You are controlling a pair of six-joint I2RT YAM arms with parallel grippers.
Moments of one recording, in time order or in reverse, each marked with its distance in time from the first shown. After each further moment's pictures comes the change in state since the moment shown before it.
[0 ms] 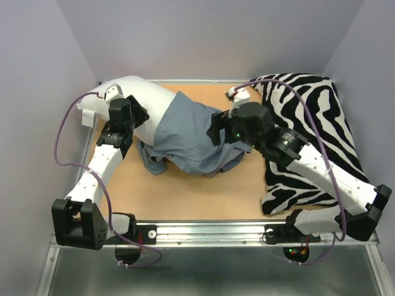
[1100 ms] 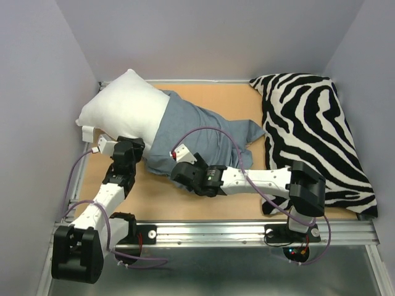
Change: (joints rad) left arm 0.002 -0.307 -0.577 0.224 -0.153 -0.520; right arm 0.480 0.457 -0.132 0.052 0.406 0.017
